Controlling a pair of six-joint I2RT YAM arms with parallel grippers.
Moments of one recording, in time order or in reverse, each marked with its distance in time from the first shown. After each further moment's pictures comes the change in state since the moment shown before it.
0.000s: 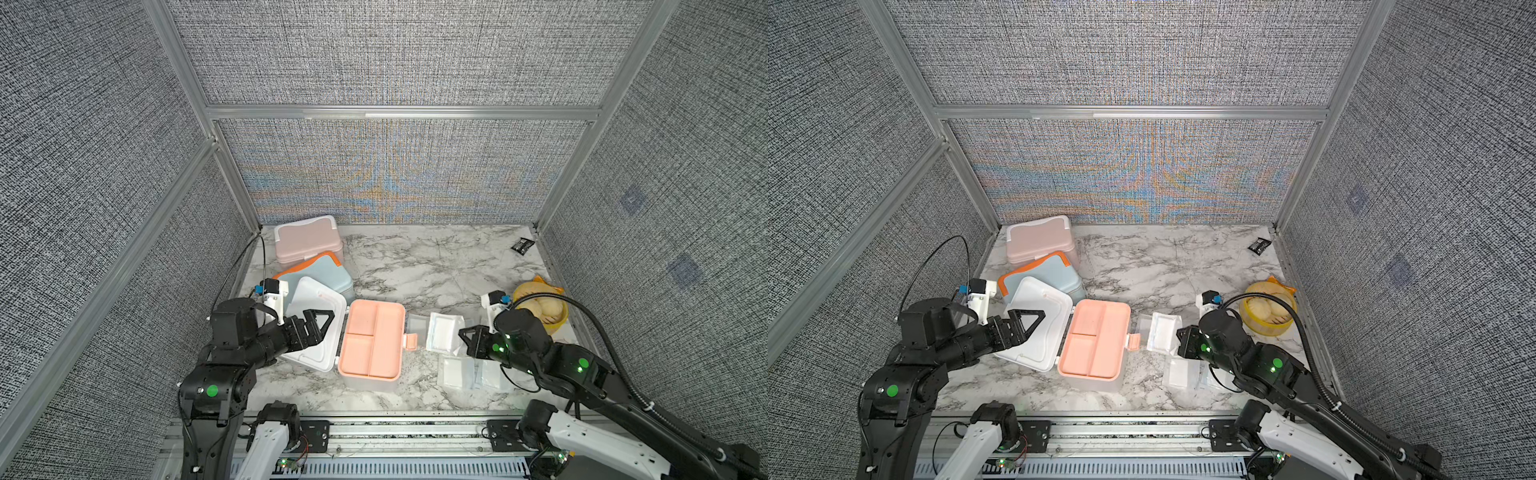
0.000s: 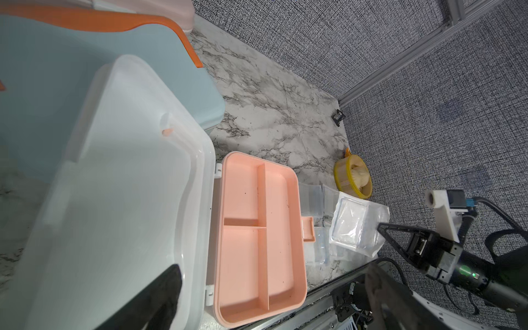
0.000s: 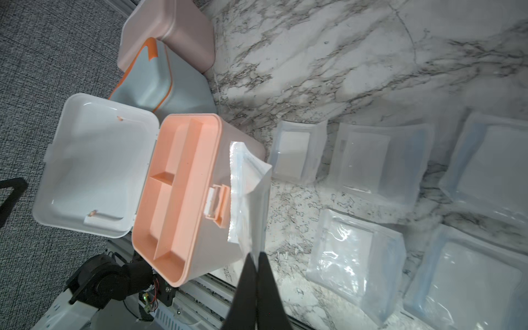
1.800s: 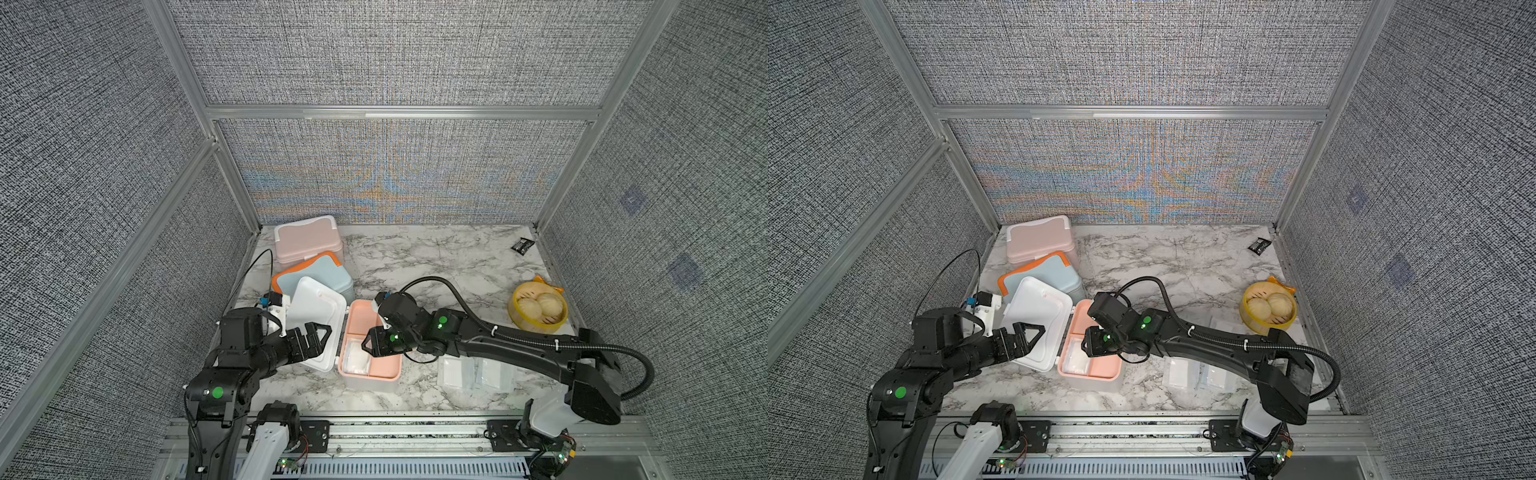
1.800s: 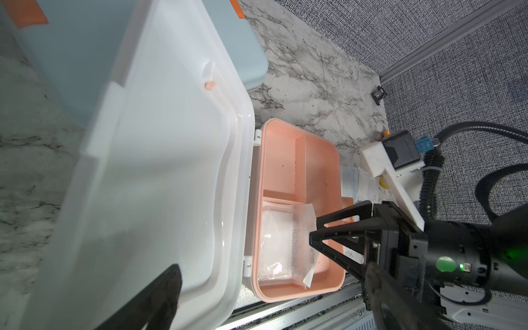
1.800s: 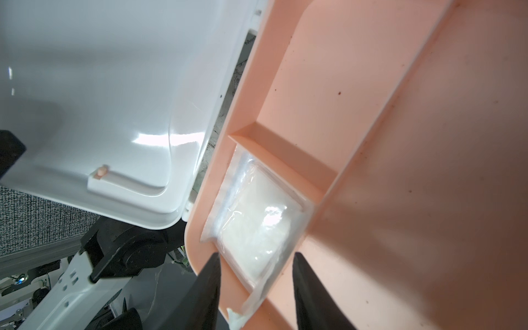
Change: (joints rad) left arm 0.004 -0.043 -0.075 -0.113 -0.089 0.077; right arm 0.263 0.908 0.462 0.275 -0.259 -0.009
